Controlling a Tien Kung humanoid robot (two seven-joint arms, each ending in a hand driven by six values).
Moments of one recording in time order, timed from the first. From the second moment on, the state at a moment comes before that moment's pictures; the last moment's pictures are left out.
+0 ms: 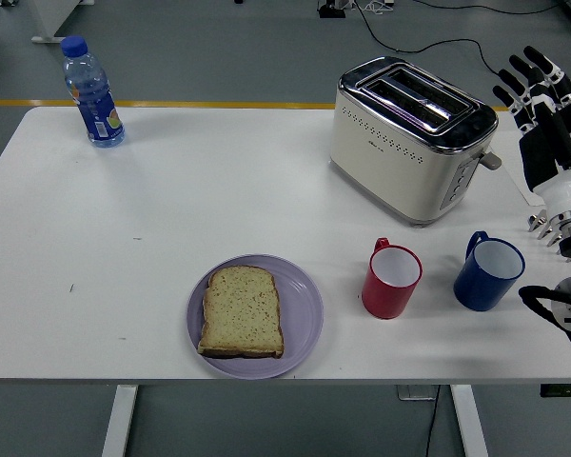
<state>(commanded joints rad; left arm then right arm) -0.05 0.05 -1.10 -0.18 1.10 0.11 0.24 0.34 -0.33 1.21 1.55 -0.57 -0.34 0.30</state>
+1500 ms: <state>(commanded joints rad) -0.06 0.04 -1.10 -0.18 1.10 0.11 0.24 0.10 -0.29 1.55 1.47 -0.40 -0.29 0.27</state>
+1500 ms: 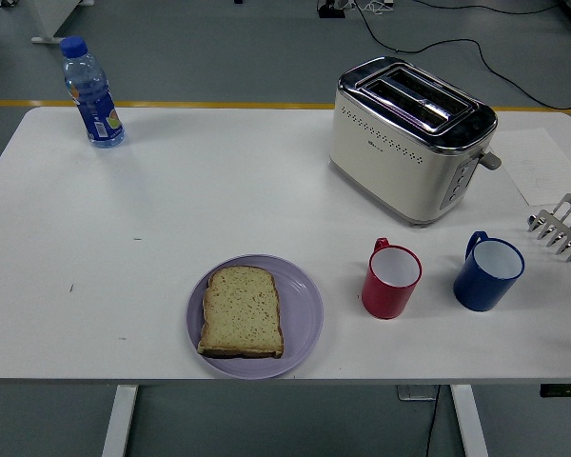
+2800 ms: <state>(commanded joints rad) -0.05 0.04 -1.12 -0.18 1.14 0.11 0.25 -0.02 -0.27 1.73 1.35 -0.34 -0.12 0.11</state>
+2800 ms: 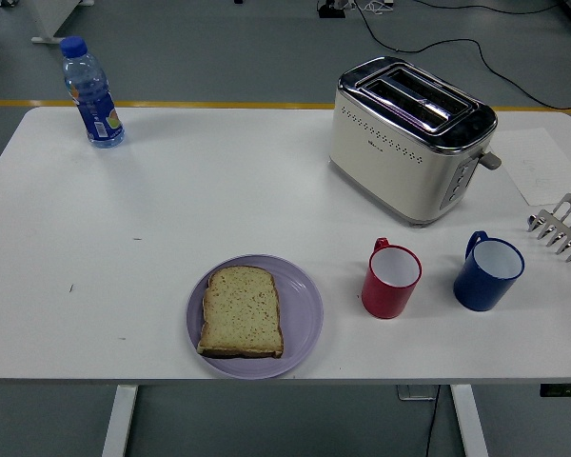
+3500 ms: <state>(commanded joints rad) -0.06 0.04 -1.10 -0.18 1.11 0.11 0.24 -0.01 -0.24 1.75 1.33 -0.35 -0.12 0.09</state>
